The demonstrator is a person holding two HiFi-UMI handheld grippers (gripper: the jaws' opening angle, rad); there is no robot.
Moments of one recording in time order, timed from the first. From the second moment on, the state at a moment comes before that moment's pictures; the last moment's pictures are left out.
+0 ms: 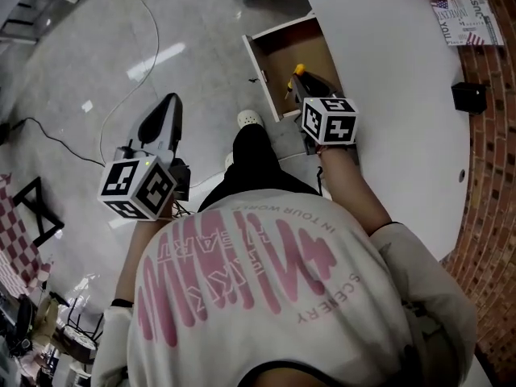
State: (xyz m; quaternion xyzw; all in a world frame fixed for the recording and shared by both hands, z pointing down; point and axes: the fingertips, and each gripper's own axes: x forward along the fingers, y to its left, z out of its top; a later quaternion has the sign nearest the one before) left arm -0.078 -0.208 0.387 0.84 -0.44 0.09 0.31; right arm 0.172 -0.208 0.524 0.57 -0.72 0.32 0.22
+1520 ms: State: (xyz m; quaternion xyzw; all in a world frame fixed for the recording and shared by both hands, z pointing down) left arm -0.064 -0.284 0.480 0.79 -0.47 0.14 0.37; right arm 0.216 -0.249 0.726 0.53 -0.61 0.47 0.35
